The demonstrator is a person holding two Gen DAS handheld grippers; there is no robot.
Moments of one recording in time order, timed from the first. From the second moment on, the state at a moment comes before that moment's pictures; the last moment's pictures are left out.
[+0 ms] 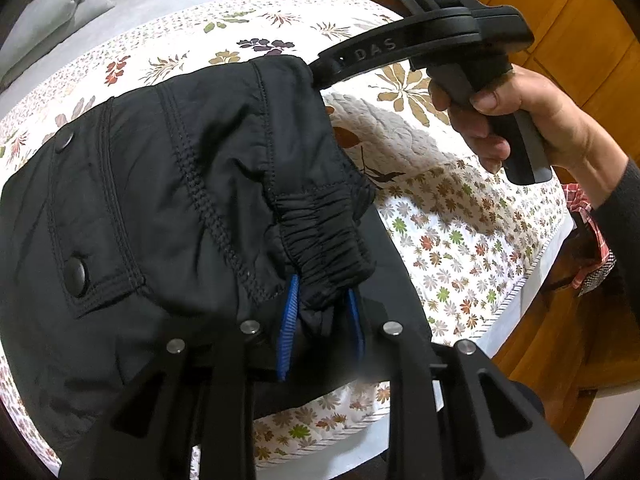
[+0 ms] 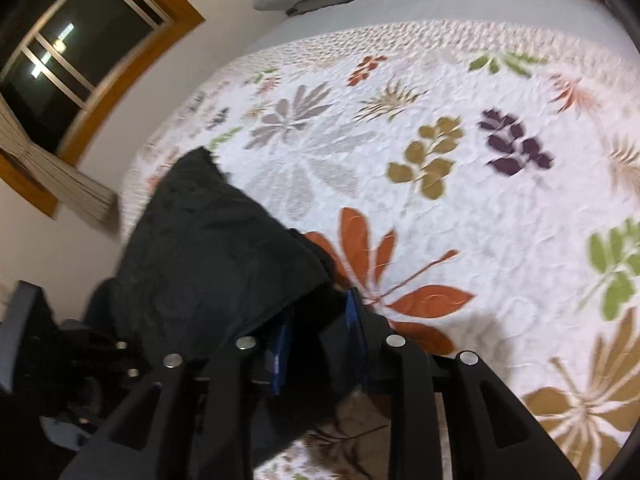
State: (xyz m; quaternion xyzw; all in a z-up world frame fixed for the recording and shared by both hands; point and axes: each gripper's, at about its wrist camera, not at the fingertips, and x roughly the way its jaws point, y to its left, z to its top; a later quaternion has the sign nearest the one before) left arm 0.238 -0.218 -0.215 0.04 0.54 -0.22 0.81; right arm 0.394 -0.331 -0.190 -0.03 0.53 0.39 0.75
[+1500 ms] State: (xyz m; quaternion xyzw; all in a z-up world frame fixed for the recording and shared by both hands) left arm 0.239 0.022 -0.200 -0.14 0.50 -0.13 0.84; right arm 0.301 -0.375 -0.218 0.31 0.56 0.36 0.68
